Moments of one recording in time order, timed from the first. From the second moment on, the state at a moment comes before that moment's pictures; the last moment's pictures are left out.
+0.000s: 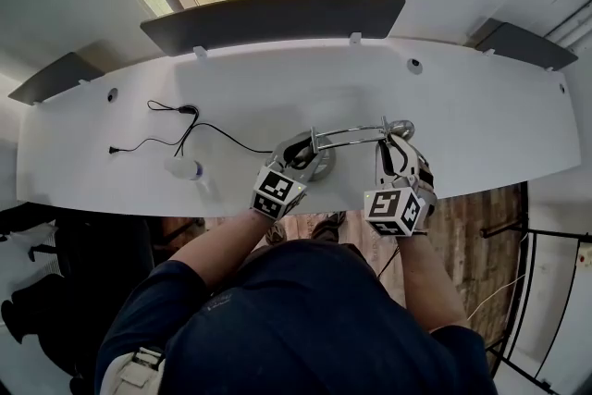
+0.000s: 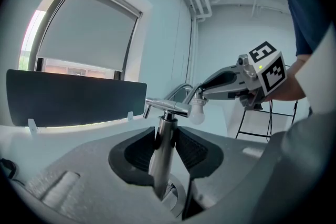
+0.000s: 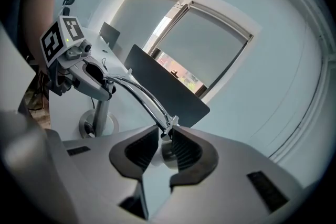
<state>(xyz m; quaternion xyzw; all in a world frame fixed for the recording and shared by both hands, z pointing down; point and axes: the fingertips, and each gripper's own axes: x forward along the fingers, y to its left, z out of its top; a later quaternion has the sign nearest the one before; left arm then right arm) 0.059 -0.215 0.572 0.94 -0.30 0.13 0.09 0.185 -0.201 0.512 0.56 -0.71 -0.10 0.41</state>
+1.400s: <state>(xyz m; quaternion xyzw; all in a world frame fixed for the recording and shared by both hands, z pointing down) 0.060 -0.217 0.574 0.93 -0.32 0.14 0.10 0.164 -0.207 0.625 0.49 -0.77 0.02 0.41</state>
